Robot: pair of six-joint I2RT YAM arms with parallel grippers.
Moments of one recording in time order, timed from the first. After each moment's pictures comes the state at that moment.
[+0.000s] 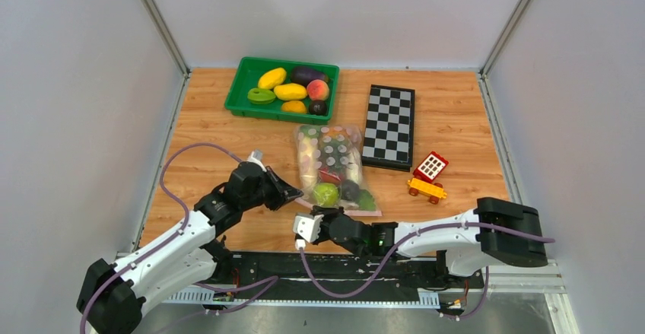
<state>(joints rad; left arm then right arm) -0.64 0.81 0.43 -0.22 0.12 -1.25 1.45 1.42 0.59 0.42 0.48 -0.54</state>
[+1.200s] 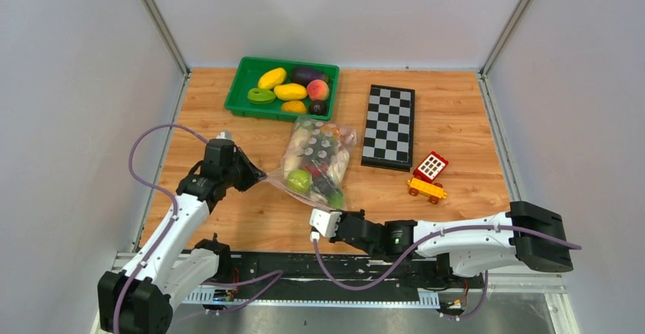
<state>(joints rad) -0.25 0.89 0.64 -0.51 0.11 -0.87 1.45 1.22 0.57 0.01 0.54 -0.34</state>
